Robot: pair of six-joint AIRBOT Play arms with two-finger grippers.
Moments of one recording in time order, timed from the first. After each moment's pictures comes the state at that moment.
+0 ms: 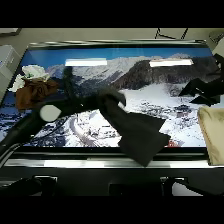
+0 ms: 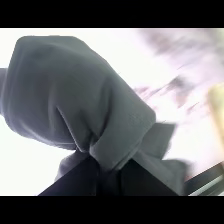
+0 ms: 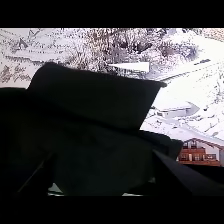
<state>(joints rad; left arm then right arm) -0.55 -1.23 1.04 1.03 -0.60 -1.82 -0.33 -1.37 1.61 -1.12 1.71 1.53</state>
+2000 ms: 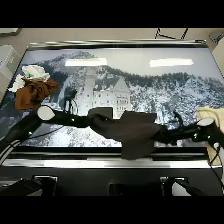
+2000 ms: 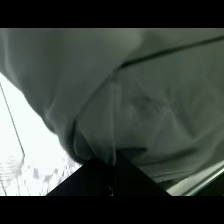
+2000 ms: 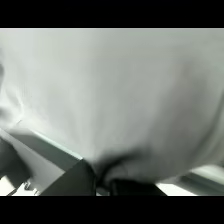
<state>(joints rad) -0.36 -1.18 0.96 0.96 -0.93 -1.49 -0.33 -1.21 0.74 -0.80 1.42 1.23</state>
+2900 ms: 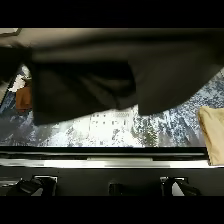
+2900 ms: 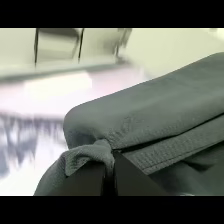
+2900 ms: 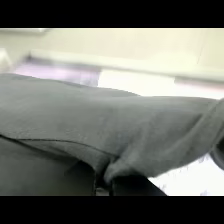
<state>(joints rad) -0.28 -0.86 1.53 1.07 -1.09 -1.50 -0.33 -0.90 1.92 -0.83 1.57 1.40</state>
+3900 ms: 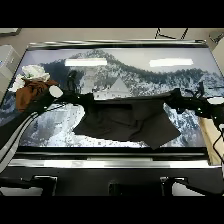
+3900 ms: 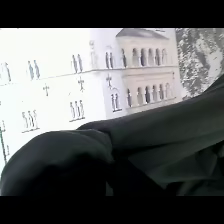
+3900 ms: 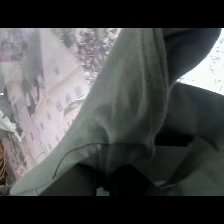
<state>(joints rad) -0.28 -1.60 1.28 0.93 -0.81 -1.49 -0.33 -1.39 1.00 -0.60 0.91 1.45</state>
